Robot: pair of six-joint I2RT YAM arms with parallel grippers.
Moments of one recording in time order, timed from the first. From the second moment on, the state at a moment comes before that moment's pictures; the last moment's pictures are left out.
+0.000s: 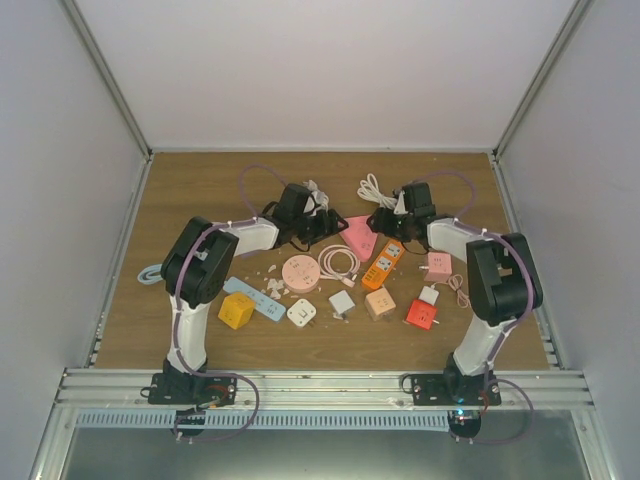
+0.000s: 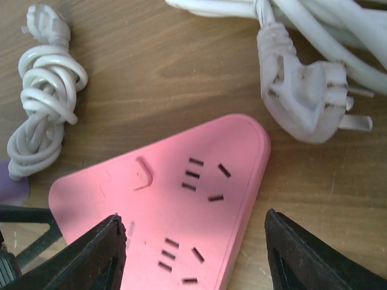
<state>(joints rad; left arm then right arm) -0.52 2.04 1.26 0.09 0.50 -0.80 0.23 1.78 1.02 -0.10 -0.31 0.49</state>
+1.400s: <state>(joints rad) -0.55 2.11 1.26 0.26 0.53 -0.84 0.24 1.80 1.00 0.00 -0.36 0.60</state>
